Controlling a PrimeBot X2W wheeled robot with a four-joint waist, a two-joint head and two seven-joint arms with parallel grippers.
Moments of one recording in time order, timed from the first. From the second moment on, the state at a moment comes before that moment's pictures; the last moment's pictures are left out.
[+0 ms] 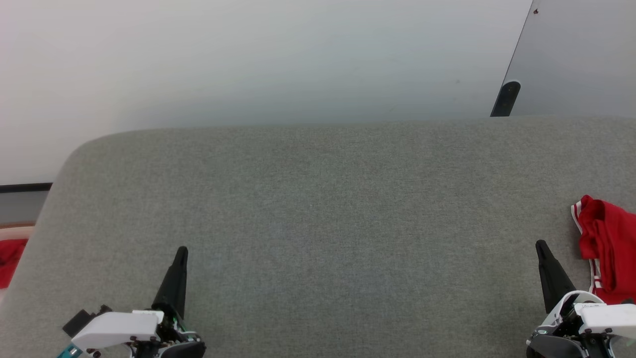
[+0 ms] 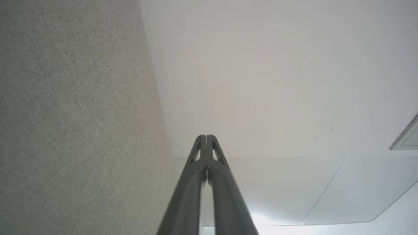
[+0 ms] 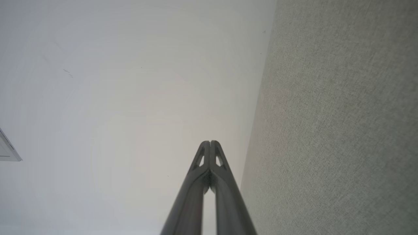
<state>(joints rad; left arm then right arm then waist) -0.11 0.05 0.11 0.25 -1.61 -0.13 0.12 -0.11 -0.05 -0.12 0.25 1.61 0.13 0.11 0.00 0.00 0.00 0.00</state>
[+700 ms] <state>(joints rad) -0.11 0.05 0.11 0.25 -1.61 -0.13 0.12 -0.11 -0.05 -0.12 0.25 1.61 0.13 0.11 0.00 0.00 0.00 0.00</state>
